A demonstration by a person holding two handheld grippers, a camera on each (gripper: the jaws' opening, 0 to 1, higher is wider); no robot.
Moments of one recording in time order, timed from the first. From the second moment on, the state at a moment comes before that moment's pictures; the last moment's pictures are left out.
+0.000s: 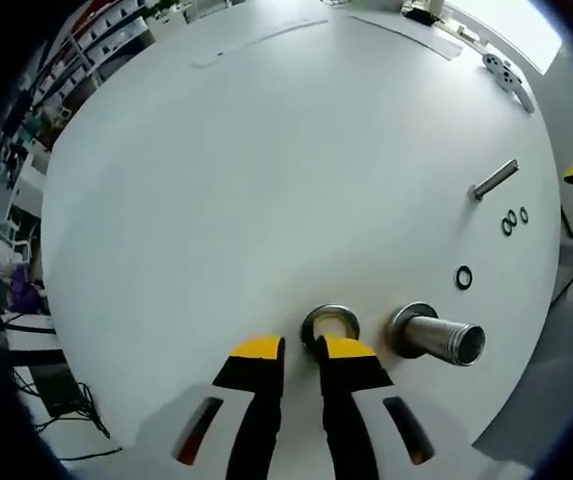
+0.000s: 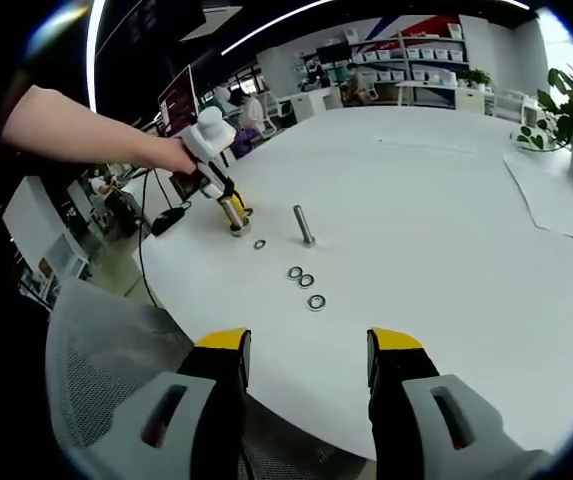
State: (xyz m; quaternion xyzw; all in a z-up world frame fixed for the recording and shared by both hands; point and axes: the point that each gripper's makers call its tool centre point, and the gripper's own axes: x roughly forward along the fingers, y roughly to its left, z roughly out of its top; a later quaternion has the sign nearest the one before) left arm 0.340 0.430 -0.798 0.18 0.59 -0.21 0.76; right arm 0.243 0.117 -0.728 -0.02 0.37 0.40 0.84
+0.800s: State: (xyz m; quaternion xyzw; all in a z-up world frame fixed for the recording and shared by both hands) left arm 0.302 0.445 -0.796 0.19 0.60 -0.23 0.74; right arm 0.240 0.122 -0.727 -0.02 0.37 0.41 0.83
